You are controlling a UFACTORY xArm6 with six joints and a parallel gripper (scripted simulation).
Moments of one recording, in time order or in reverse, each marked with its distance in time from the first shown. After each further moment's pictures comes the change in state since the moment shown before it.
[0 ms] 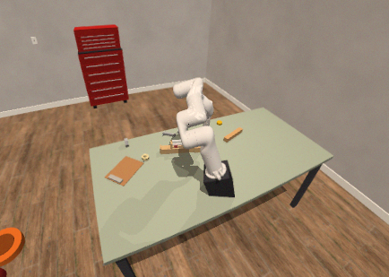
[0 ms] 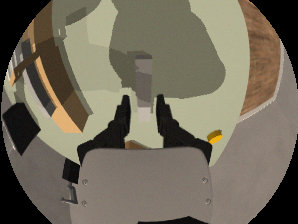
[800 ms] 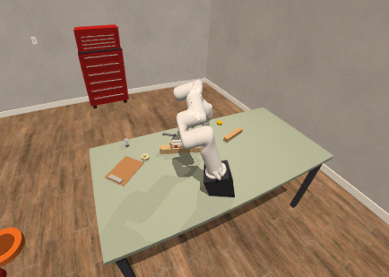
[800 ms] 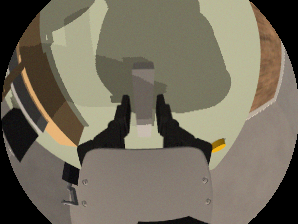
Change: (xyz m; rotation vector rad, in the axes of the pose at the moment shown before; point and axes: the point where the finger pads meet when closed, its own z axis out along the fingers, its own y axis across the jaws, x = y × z) arm 0.000 0.000 0.031 0.001 0.001 0.000
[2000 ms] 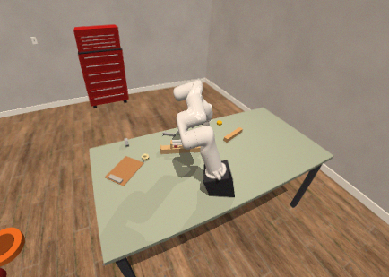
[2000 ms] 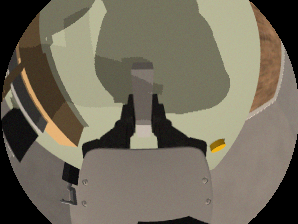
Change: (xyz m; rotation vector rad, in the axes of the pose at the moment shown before) arm 0.000 0.001 0.000 -0.001 0.000 0.000
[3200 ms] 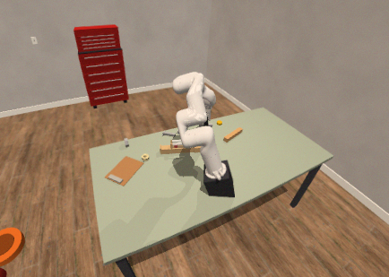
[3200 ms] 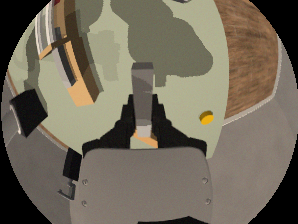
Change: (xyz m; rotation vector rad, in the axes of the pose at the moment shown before) arm 0.000 -0.001 -0.114 0.003 0.001 0.001
